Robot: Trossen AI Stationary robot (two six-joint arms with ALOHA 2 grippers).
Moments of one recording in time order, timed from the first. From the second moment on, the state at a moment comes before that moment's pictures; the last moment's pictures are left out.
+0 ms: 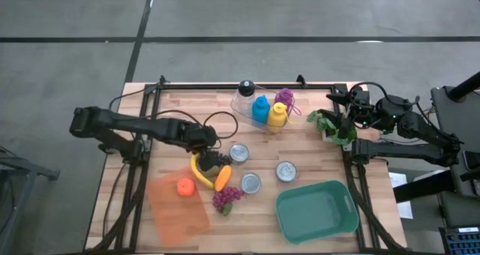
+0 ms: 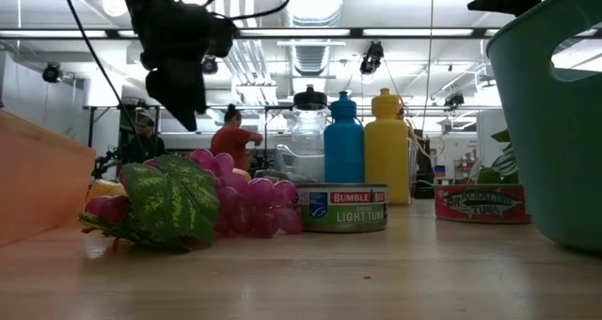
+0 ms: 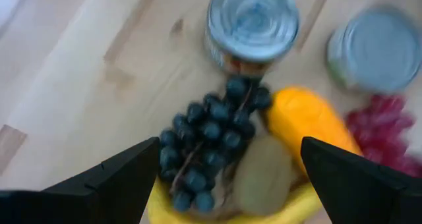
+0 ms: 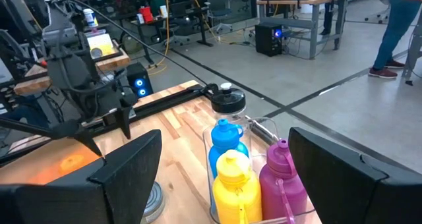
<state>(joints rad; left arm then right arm) -0.02 1.41 1.00 -0.76 -0.09 -0.51 -0.21 0.41 0.78 -0.52 0.24 0.22</state>
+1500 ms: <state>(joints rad) 0.11 1.68 0.88 -0.62 0.13 -0.20 -0.21 0.41 0.78 -0.52 0.24 0.22</state>
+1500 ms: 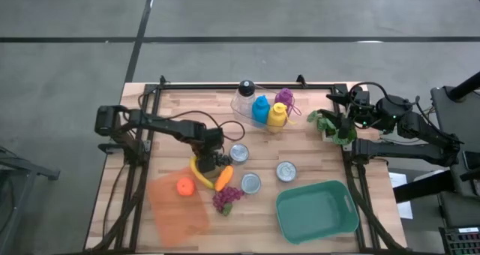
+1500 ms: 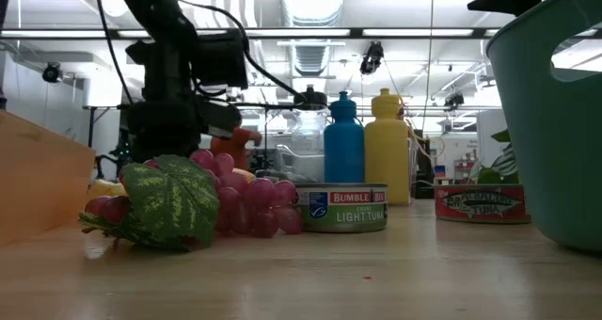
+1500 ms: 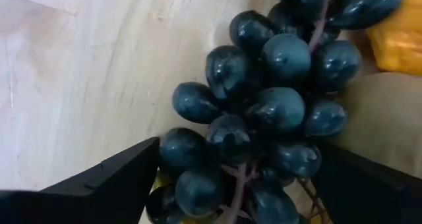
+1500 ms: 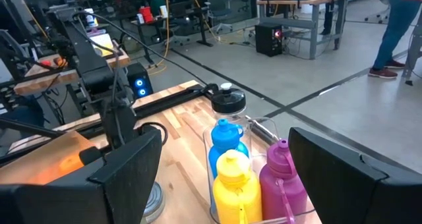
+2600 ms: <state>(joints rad) 0.11 1.67 0.87 -0.59 0.15 -0.24 -0.21 0.41 0.78 -0.52 0.24 0.22</state>
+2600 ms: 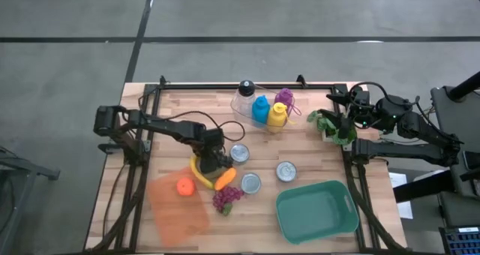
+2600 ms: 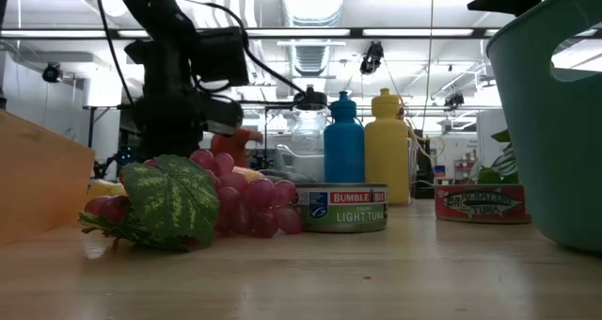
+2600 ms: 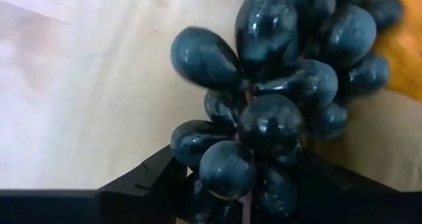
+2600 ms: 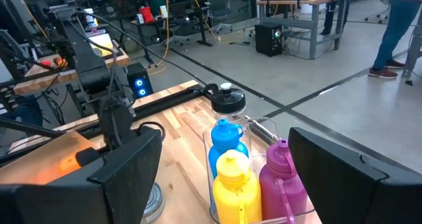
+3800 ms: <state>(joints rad) 0.03 1.14 1.02 -1.21 0.12 -0.74 -0.21 0.41 0.78 -0.52 0.24 0.22</state>
